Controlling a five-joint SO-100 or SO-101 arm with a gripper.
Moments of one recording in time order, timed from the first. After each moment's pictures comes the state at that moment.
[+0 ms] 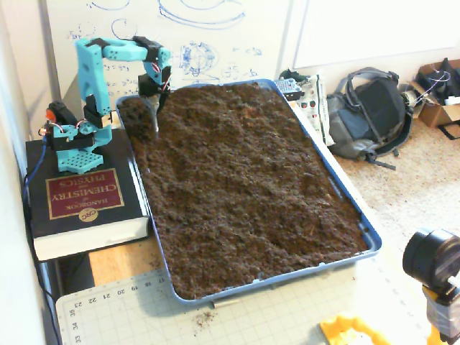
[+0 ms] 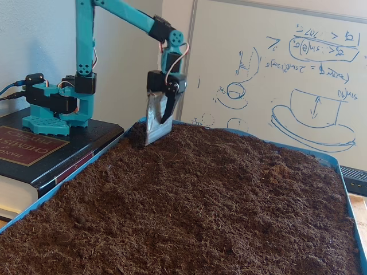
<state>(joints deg) -28.9 87.5 114.8 66.9 28.7</state>
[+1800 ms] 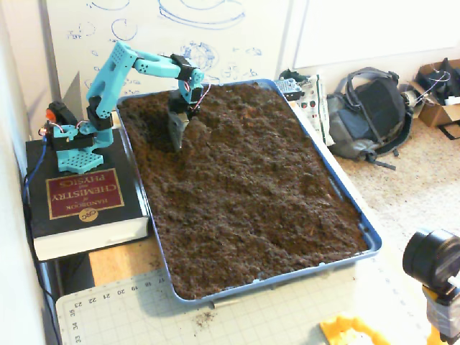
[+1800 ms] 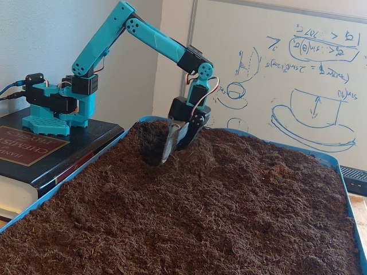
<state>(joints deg) -13.8 58.3 84.6 67.4 12.0</state>
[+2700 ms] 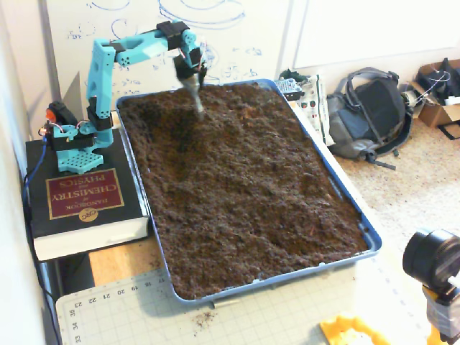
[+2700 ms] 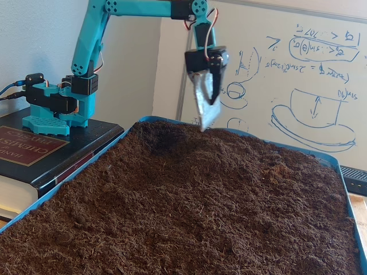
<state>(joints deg) -13.5 79.9 78.0 77.7 11.7</state>
